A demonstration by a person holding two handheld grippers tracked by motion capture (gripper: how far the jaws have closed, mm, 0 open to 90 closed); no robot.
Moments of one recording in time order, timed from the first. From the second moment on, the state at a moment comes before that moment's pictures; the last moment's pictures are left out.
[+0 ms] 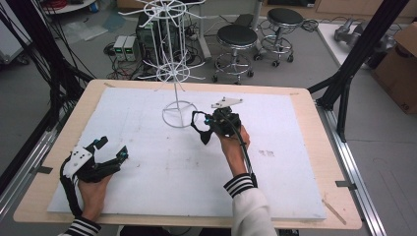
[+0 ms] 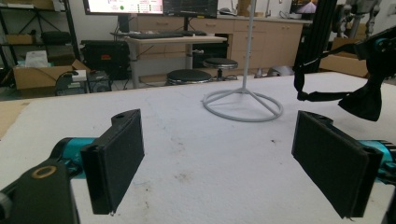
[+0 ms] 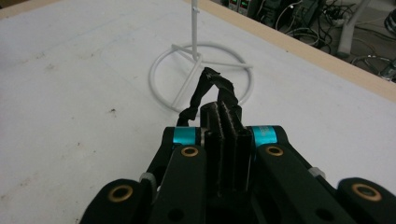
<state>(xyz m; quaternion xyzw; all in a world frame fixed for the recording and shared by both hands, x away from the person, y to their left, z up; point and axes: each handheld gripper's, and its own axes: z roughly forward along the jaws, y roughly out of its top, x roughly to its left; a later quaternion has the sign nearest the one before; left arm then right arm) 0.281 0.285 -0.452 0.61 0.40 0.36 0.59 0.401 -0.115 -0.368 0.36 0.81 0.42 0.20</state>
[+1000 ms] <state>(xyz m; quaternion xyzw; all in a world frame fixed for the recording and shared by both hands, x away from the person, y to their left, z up) 0.281 0.285 -0.452 0.61 0.40 0.36 0.59 0.369 -0.108 -0.321 0.28 0.80 0.49 0.20</state>
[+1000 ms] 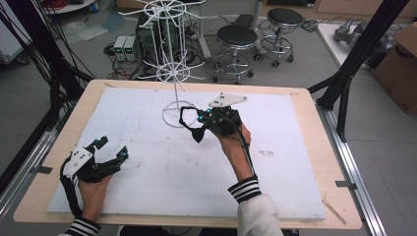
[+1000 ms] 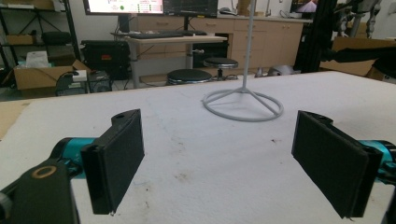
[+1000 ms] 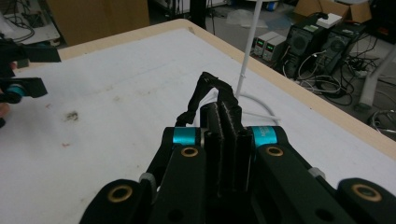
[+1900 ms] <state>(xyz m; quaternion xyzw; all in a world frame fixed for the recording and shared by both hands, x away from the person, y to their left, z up) 0.281 0.285 -0.452 0.61 0.40 0.36 0.59 0.367 -0.091 -0.266 0.25 0.79 0.52 0.22</state>
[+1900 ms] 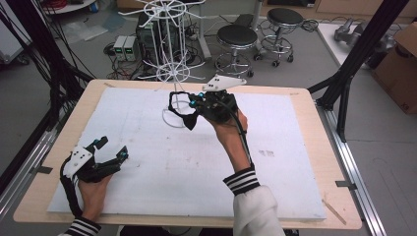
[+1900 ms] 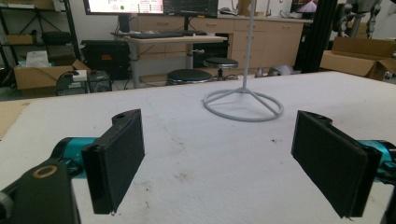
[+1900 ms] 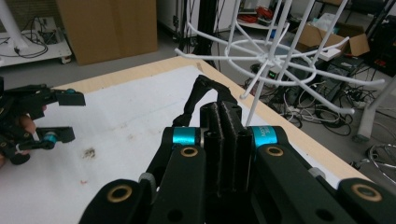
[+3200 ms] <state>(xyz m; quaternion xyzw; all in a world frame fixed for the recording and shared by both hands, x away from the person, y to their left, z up) 0.281 0.285 -0.452 0.61 0.40 0.36 0.59 0.420 -0.082 -0.289 0.32 0.79 0.47 0.23</state>
